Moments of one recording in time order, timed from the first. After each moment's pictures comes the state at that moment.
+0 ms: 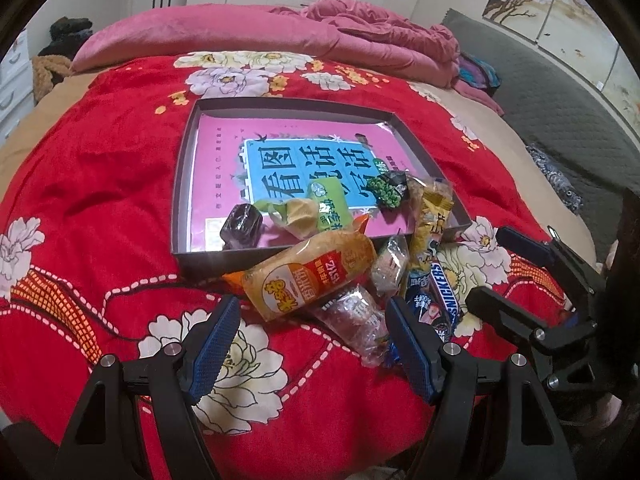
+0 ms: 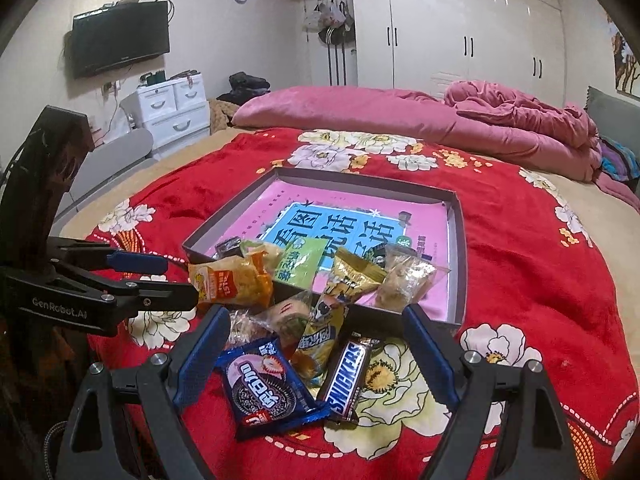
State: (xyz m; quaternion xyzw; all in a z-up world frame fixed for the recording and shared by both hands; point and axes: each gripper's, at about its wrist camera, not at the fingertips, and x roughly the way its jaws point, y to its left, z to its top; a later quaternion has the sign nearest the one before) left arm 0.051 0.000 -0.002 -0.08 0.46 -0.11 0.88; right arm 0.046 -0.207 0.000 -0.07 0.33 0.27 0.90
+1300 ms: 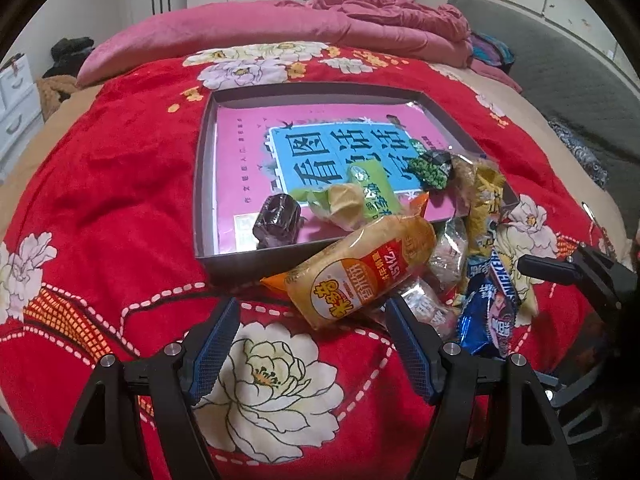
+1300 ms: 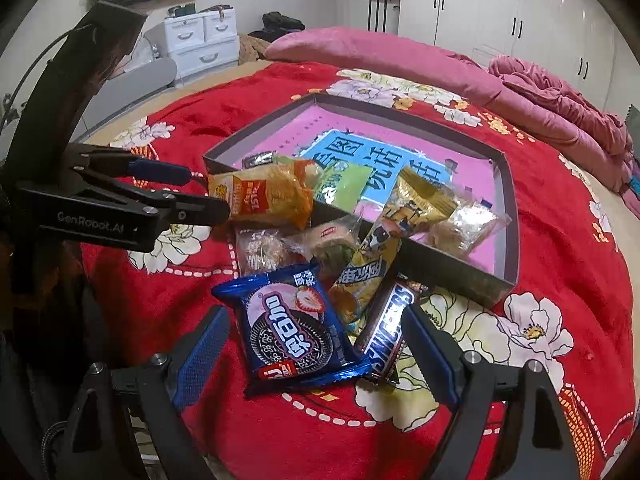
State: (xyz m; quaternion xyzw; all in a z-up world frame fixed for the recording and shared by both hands) left arm 0.068 0.005 -0.028 -0.02 0.47 -0.08 0.88; right arm 0.040 -0.173 -0.041 -0.15 0.41 0.30 0.85
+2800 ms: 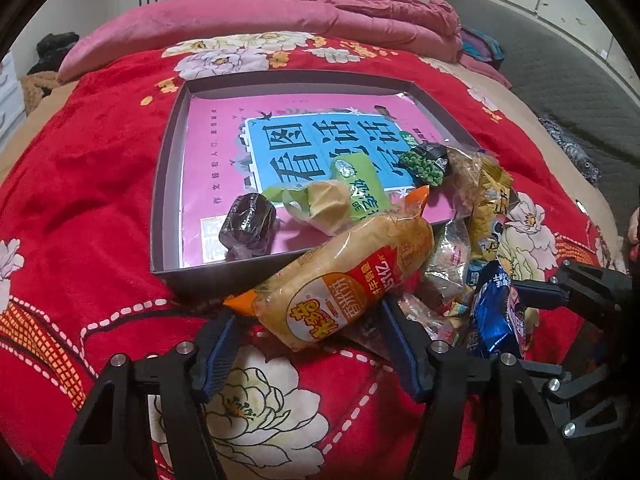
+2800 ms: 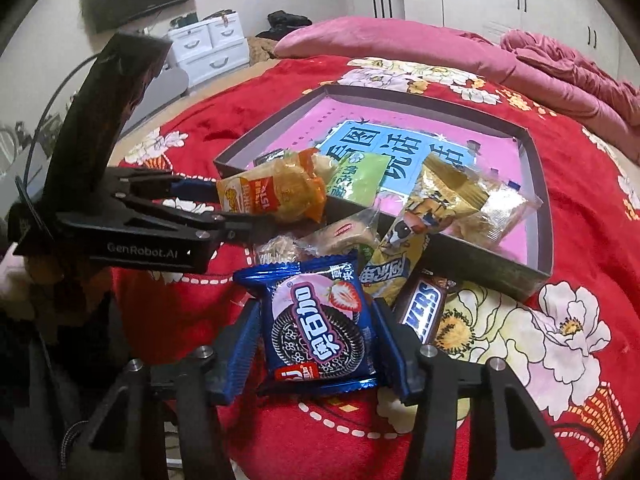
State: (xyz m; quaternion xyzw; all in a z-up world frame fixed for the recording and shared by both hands) left arm 0.087 -0.004 -0.044 -0.03 0.48 -0.11 0.87; right arm 0.054 -0.181 -0.047 -0.09 0.43 0.34 0.83
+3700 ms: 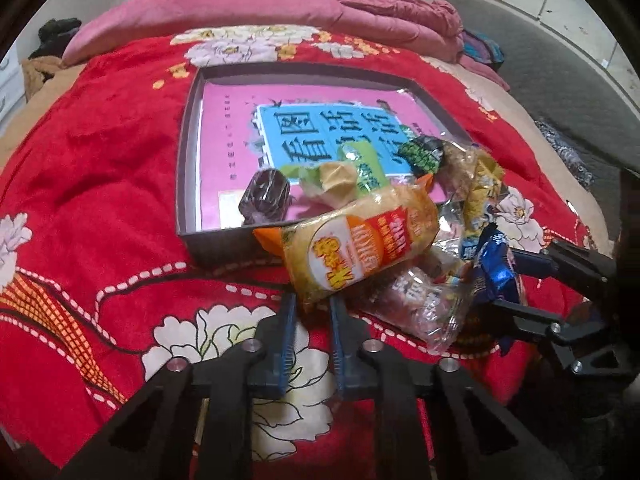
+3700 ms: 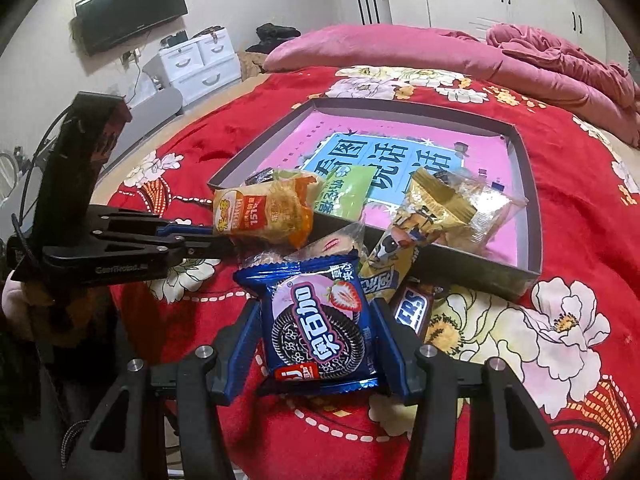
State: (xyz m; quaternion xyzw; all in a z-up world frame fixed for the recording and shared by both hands) left arm 0.069 0.010 -0.038 -0.04 0.48 -0.11 0.87; right arm 0.055 -0.191 -0.041 -0.06 0.43 0.34 0.84
